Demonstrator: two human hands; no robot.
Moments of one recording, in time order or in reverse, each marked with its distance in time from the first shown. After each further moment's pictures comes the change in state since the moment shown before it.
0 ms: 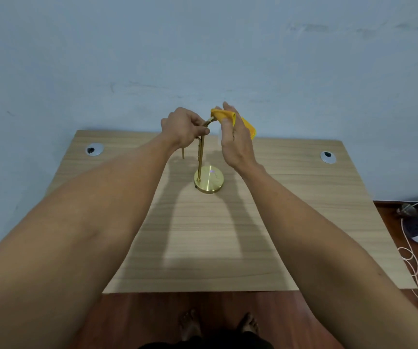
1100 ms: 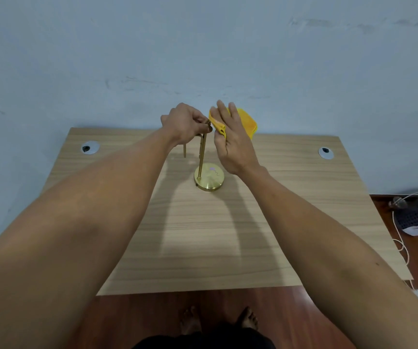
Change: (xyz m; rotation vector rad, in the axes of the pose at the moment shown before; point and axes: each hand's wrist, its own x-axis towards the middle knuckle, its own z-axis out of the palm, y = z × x) left_hand 0.008 -0.006 -0.009 0.008 -0.061 0.024; right_hand -0.007 0.013 0.008 -0.456 -0.093 -0.355
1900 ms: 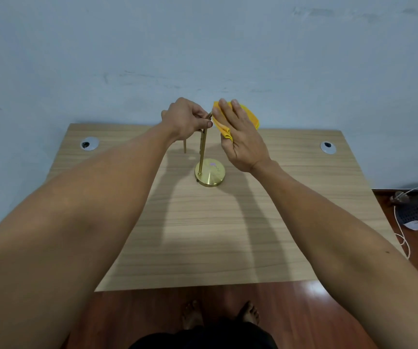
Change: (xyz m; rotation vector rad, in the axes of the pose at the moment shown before) left_hand 0.005 -0.009 0.003 -0.018 -0.041 0.047; right_hand -0.004 0.030 -0.011 -0.251 -0.035 -0.216
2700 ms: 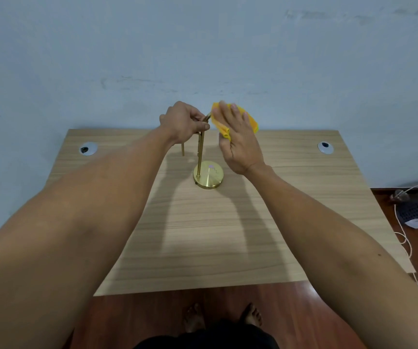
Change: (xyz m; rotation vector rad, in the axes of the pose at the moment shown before) left_hand 0.000 0.001 0.002 0.005 0.012 0.010; right_hand -0.001 -0.003 0.006 0.054 0.006 0.159
